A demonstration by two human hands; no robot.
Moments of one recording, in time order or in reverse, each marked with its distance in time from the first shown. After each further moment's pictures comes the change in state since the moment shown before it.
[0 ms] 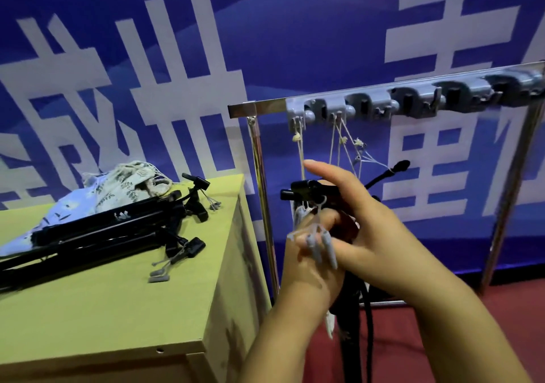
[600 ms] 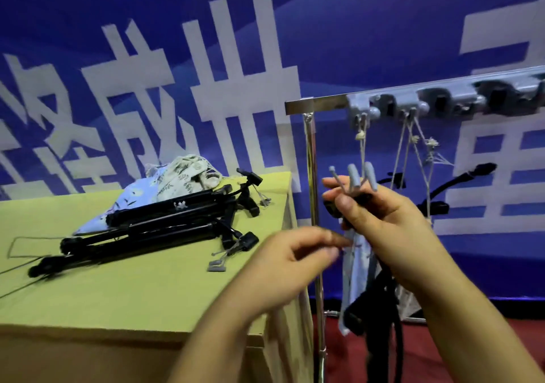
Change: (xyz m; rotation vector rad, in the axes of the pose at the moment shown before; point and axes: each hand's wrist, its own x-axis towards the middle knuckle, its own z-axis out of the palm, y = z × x) left_hand 0.013 -0.020 -0.113 -0.231 -0.436 -0.169; right_hand 0.041 0.007 0.055 0.499 0.139 0.096
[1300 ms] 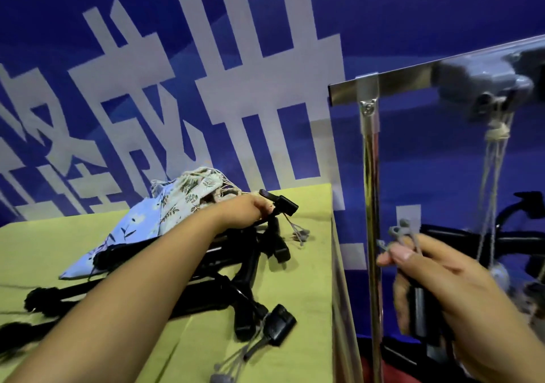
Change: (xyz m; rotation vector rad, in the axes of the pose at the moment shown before) left_hand 0.205 -0.184 -0.191 0.758 -0.080 -0.537; right_hand 0.080 0.123 0.015 0.097 0.076 0.329
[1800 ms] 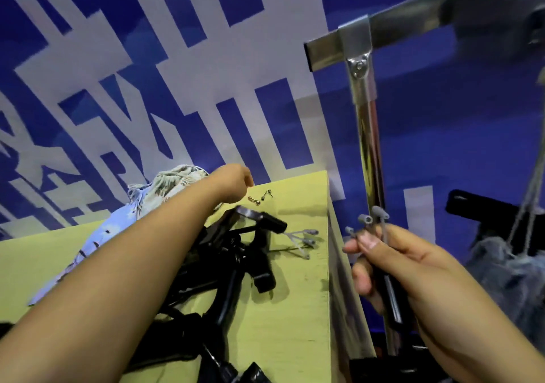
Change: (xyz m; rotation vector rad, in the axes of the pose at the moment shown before) left_hand 0.079 0.002 -0.014 0.400 0.089 -0.051; right_hand 0.047 0.036 0.013 0.201 -0.010 0.175
